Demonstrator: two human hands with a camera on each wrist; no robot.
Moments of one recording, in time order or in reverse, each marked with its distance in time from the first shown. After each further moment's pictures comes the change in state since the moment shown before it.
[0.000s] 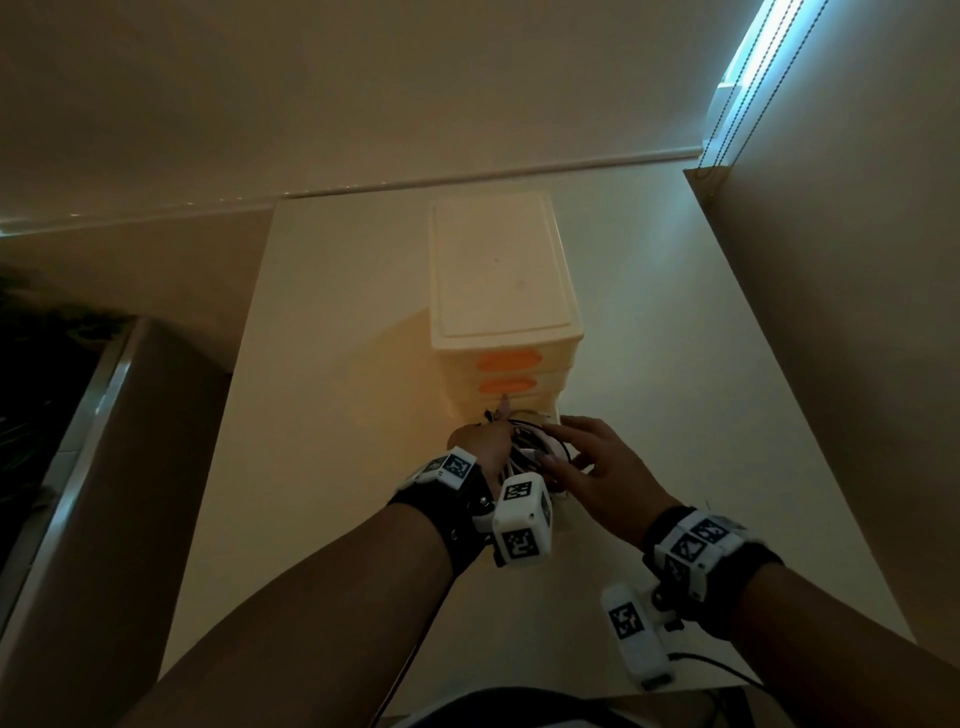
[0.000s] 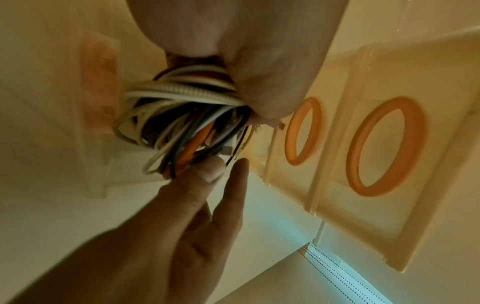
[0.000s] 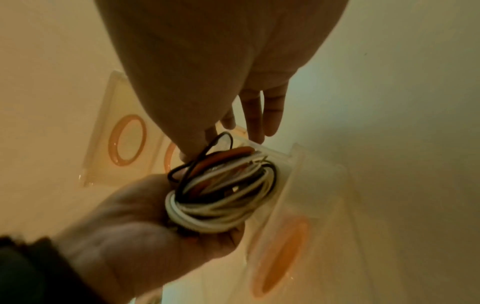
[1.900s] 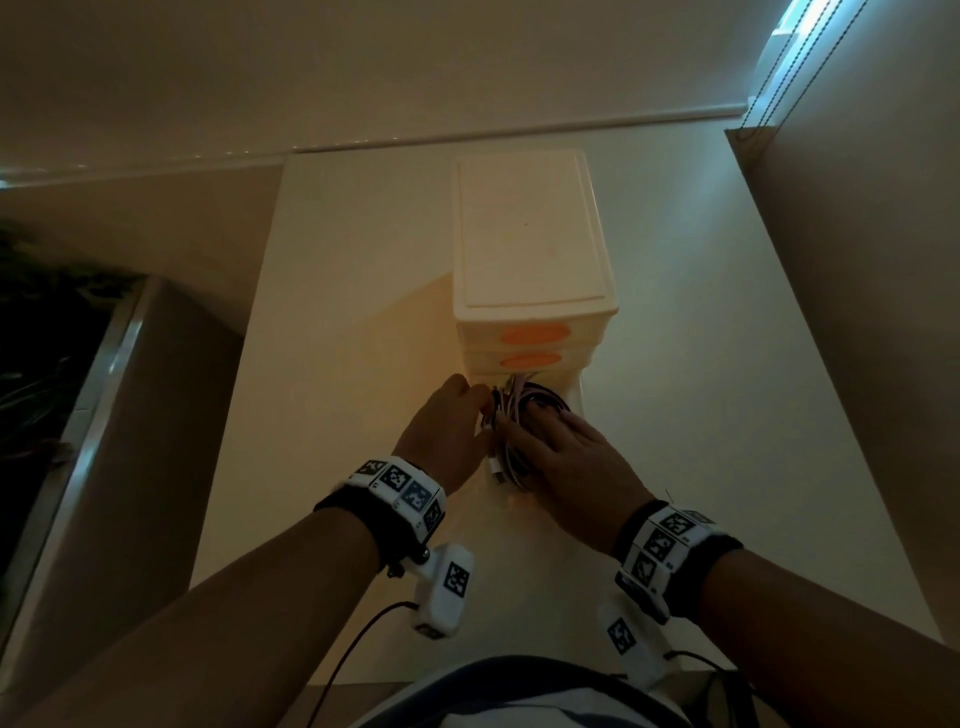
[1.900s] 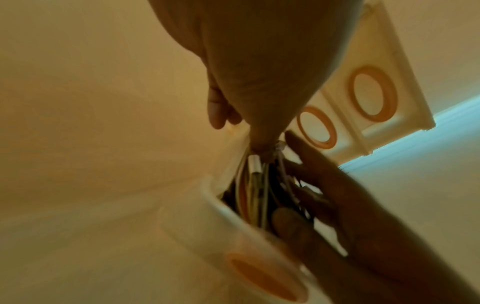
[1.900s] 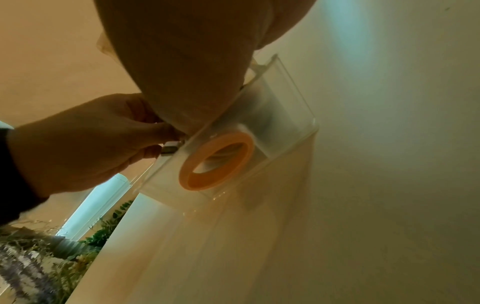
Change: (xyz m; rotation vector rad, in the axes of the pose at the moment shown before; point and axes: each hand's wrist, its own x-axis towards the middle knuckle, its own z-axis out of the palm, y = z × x) left_hand -0.006 -0.051 -0.051 0.740 0.209 0.669; right_hand 0.006 -0.001 0.046 -0.716 -0.054 -0.514
